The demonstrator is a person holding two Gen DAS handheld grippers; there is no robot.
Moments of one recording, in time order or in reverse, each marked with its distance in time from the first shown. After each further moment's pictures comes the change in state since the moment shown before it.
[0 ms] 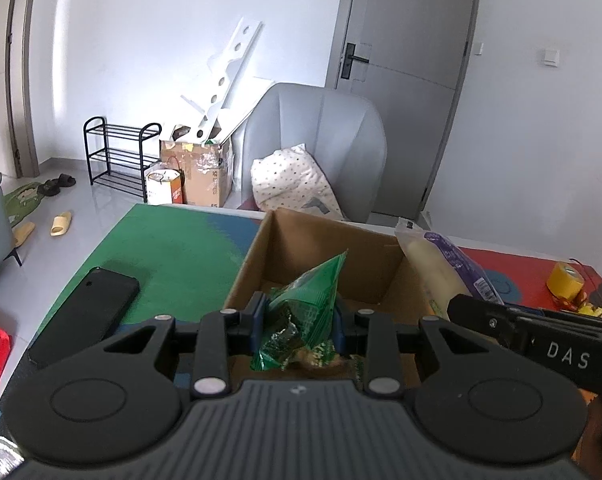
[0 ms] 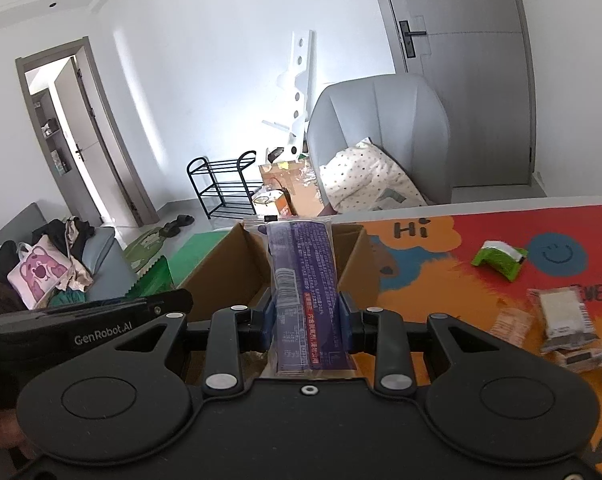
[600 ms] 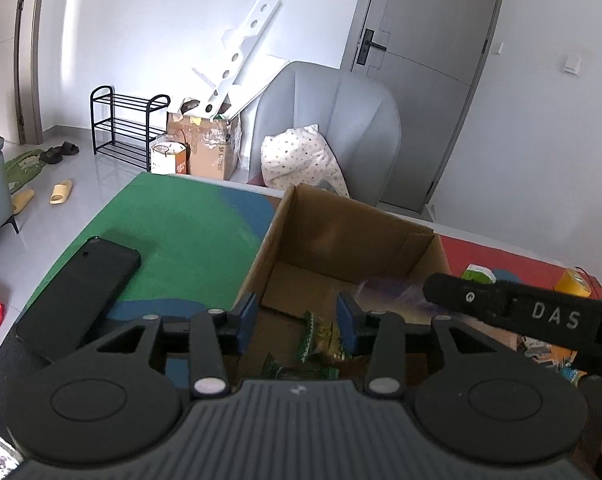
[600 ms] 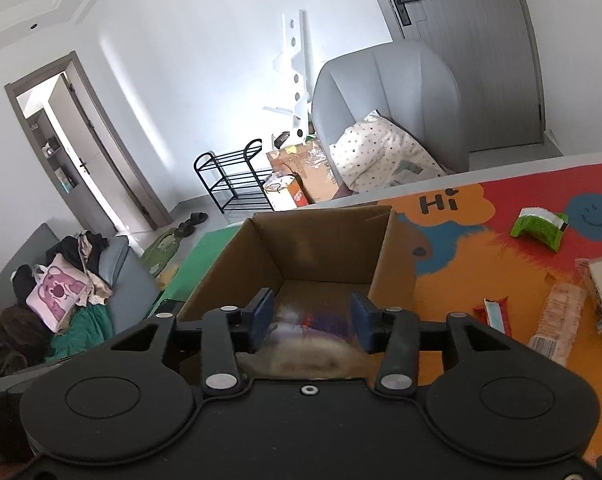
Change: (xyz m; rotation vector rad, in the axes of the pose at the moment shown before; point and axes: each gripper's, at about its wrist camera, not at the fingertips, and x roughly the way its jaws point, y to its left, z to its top) left arm 0.018 0.017 -0.004 -0.070 0.052 -0.003; right arm 0.019 0.003 0.000 0.104 0.051 0.043
